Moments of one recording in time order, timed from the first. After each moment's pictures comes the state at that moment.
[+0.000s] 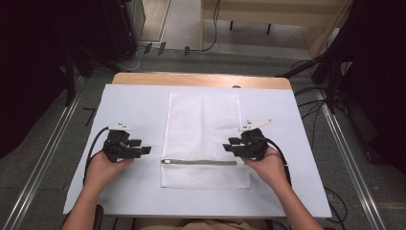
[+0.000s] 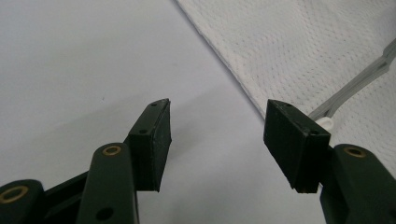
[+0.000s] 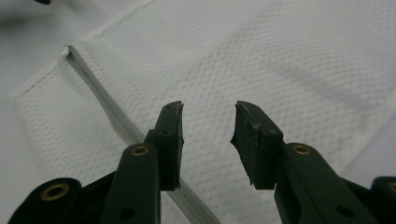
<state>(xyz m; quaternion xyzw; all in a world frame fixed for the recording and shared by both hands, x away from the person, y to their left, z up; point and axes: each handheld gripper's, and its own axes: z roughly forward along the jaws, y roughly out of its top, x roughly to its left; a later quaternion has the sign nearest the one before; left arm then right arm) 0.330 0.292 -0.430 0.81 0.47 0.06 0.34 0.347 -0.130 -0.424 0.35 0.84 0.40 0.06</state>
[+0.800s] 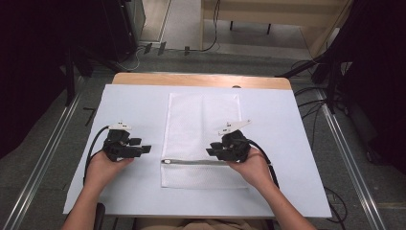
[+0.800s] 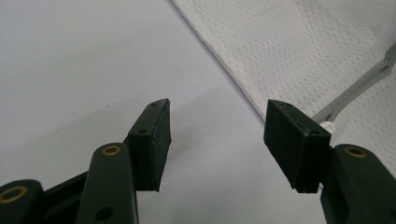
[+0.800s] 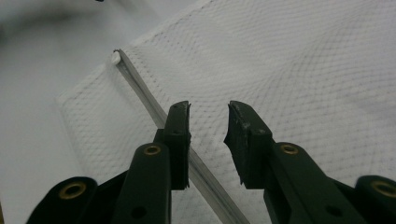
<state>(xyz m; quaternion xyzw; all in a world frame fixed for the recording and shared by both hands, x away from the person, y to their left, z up) 0.331 0.291 -0.427 0.81 0.47 0.07 0.35 0.338 -0.081 -0.418 0.31 0.86 0.39 0.03</state>
